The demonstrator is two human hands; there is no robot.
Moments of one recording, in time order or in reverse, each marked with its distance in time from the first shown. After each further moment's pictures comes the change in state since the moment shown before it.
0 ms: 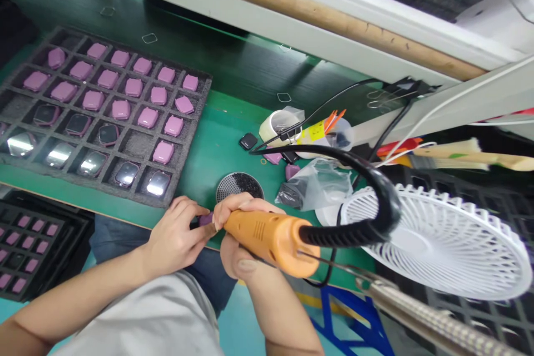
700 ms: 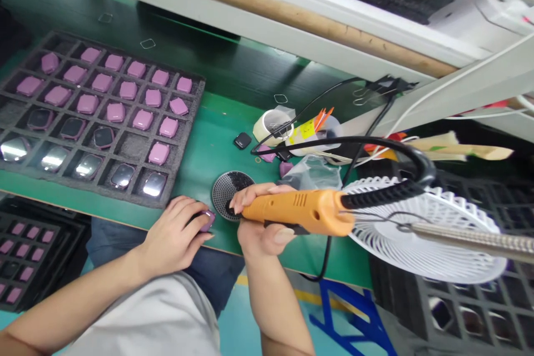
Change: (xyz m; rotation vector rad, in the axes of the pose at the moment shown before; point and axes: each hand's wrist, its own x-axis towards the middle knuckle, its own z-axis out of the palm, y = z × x) left_hand 0.002 0.000 -0.005 -0.085 -0.083 -0.027; right_hand 0.021 0.004 -0.022 -0.100 0.241 -0.097
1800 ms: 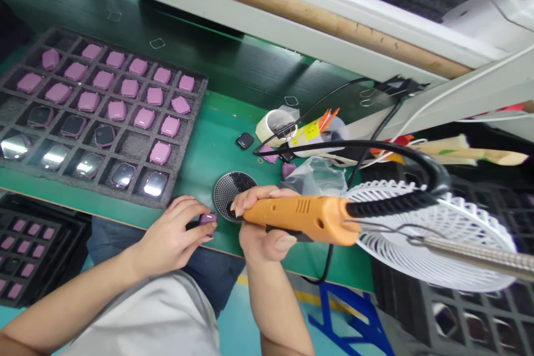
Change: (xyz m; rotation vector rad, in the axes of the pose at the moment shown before) left_hand 0.002 -0.006 -0.007 -0.046 -0.004 0.077; right_hand -0.003 -0.004 -0.003 0.047 -0.071 -0.004
